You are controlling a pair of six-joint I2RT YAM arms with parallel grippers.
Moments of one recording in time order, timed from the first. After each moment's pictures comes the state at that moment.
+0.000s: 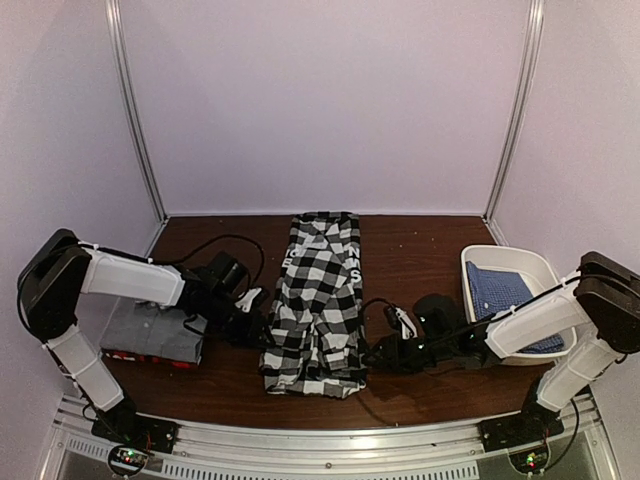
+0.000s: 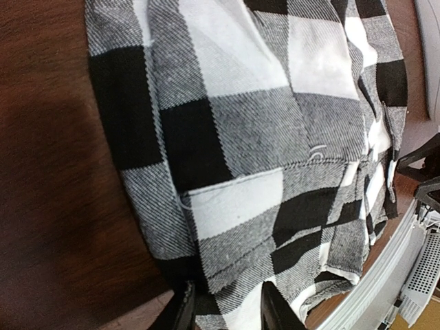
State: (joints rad) left arm -0.67 1.66 0.83 -0.31 0.44 -0.50; right arm 0.88 1.52 0.46 0.38 -0.33 0.93
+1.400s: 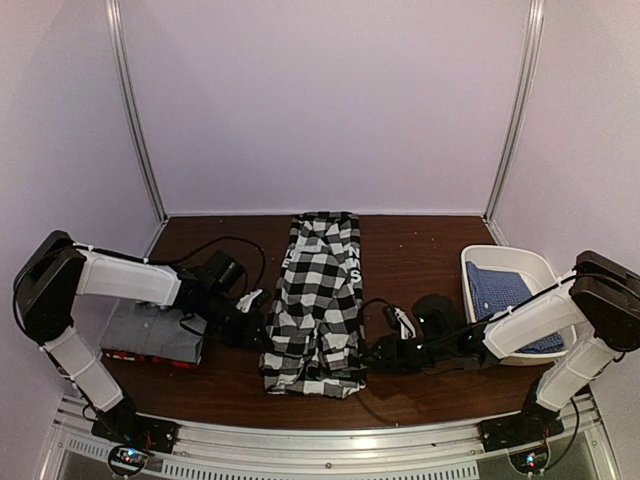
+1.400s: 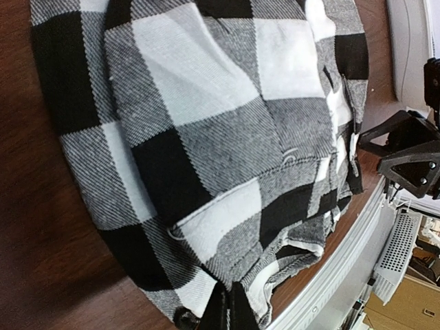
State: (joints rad) left arm -0.66 1.63 0.82 -0.32 0.59 -0.52; right arm 0.88 1.55 0.46 0.41 -0.34 0.95
